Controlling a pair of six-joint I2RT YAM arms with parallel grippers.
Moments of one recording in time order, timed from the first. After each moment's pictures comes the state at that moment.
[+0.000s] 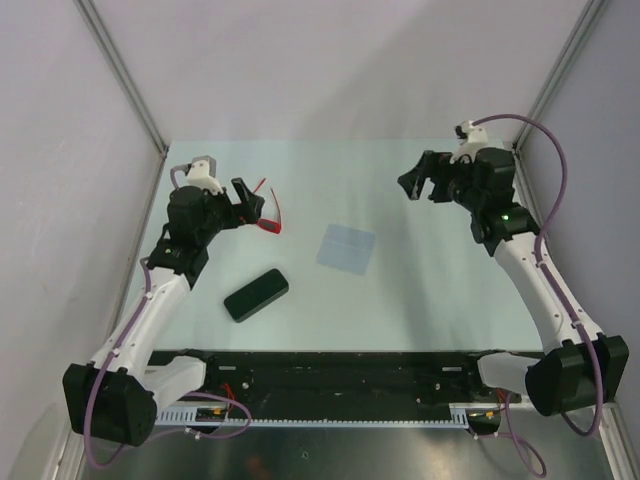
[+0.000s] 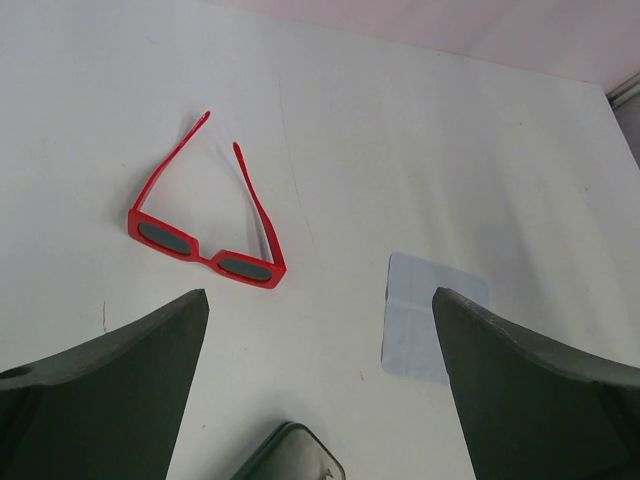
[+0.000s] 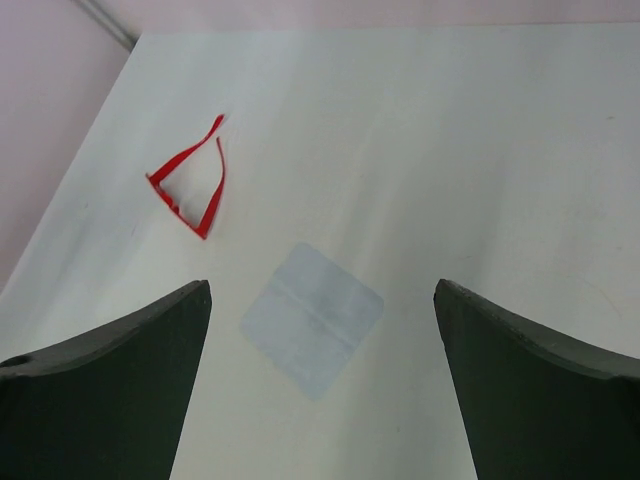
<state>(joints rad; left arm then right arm) -0.18 1.05 0.86 -0.11 0.09 -0.35 0.19 1.22 1.17 -0.23 -0.30 0.30</state>
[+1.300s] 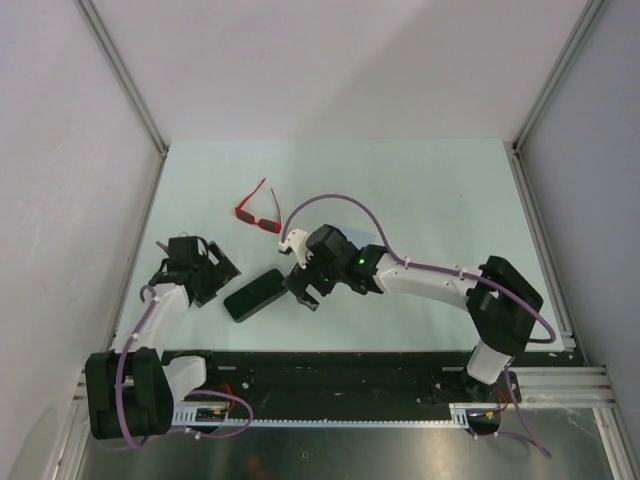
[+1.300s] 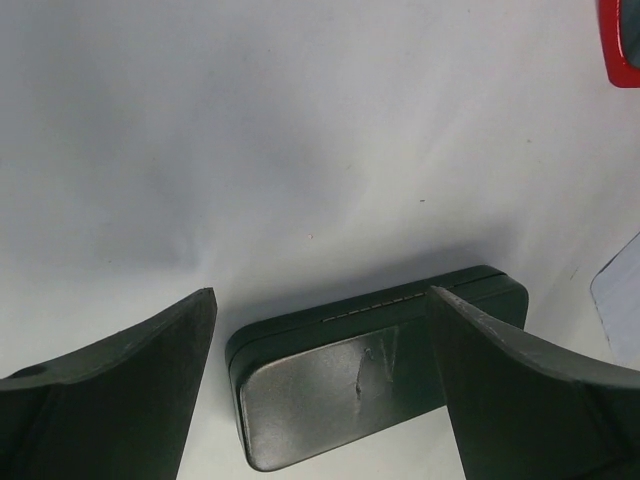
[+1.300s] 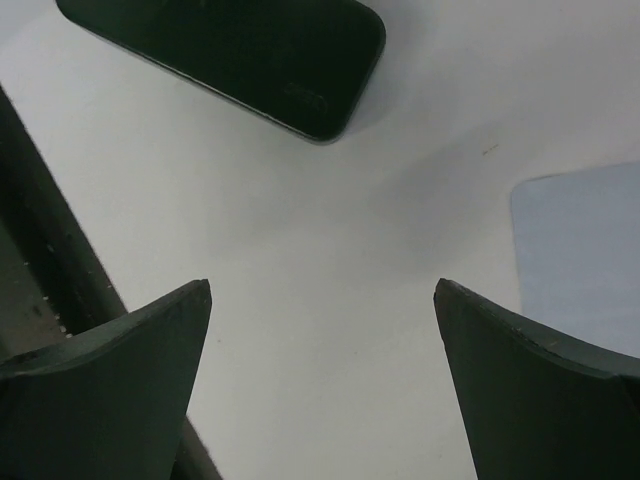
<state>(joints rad) 0.08 1.07 0.53 -0.42 0.07 -0.65 1.00 1.67 1.18 -0.28 -0.09 -0.01</state>
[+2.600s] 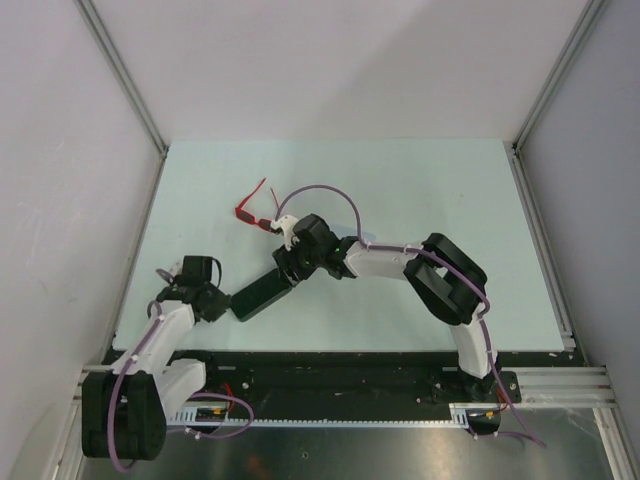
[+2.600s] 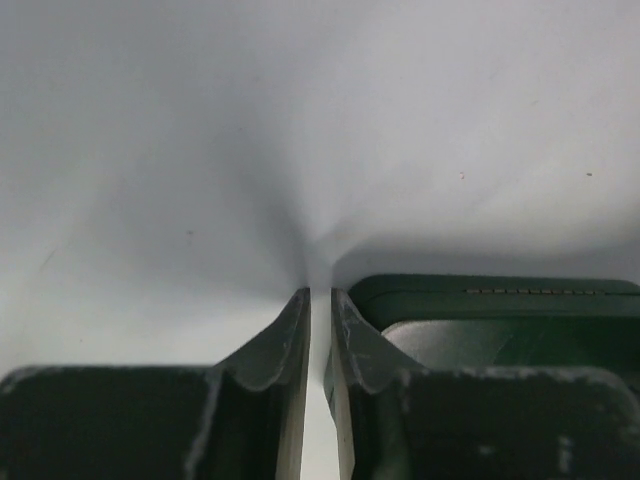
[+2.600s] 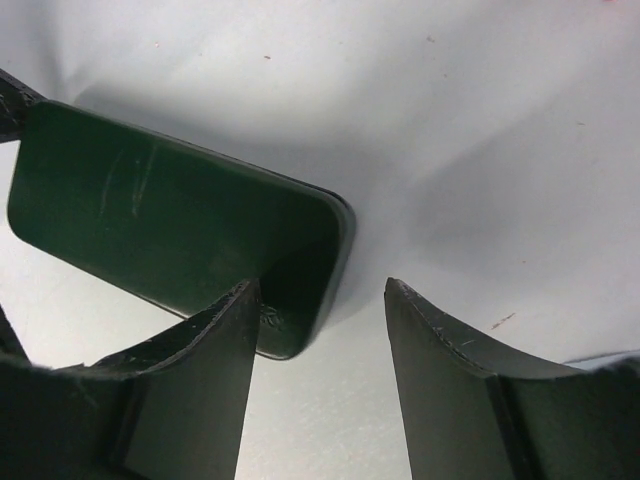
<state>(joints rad) -0.02 0.96 0.41 -0.58 -0.14 -0.92 0.93 2.05 1.34 0.01 -0.22 0.15</state>
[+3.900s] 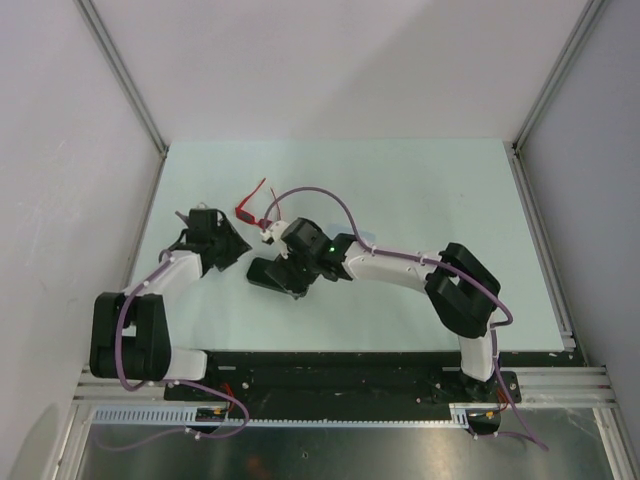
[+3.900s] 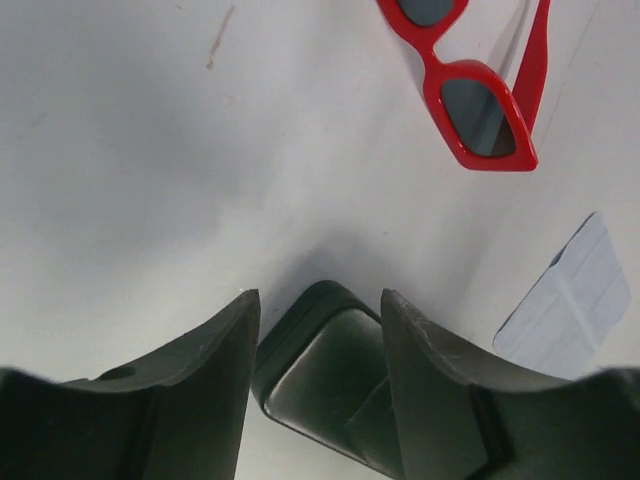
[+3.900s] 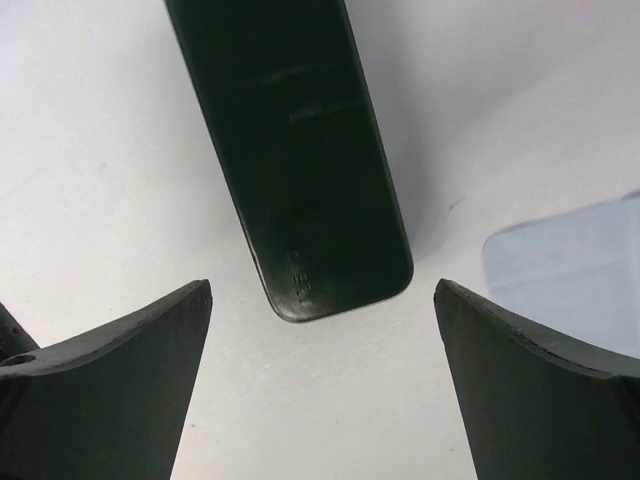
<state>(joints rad) -0.06 1.38 0.71 -0.21 0.05 -0.72 1.02 1.94 1.42 -0.37 0.01 0.06</state>
